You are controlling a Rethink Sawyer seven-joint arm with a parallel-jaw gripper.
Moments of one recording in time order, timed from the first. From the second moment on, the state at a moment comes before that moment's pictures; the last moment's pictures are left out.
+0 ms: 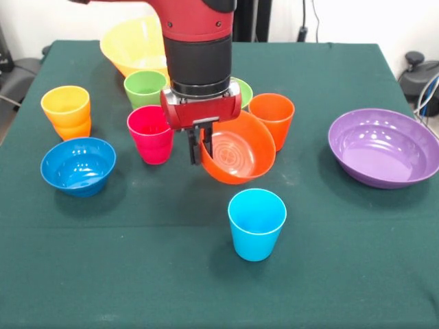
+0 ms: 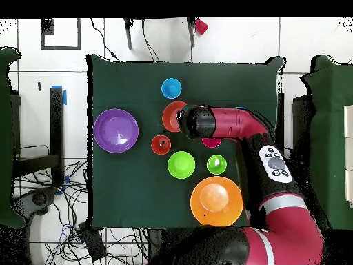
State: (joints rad) arm -0.51 -0.49 0.33 1.46 -0.37 0.50 1.41
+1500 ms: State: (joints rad) arm -0.59 -0.54 0.50 1.47 -0.21 0.72 1.41
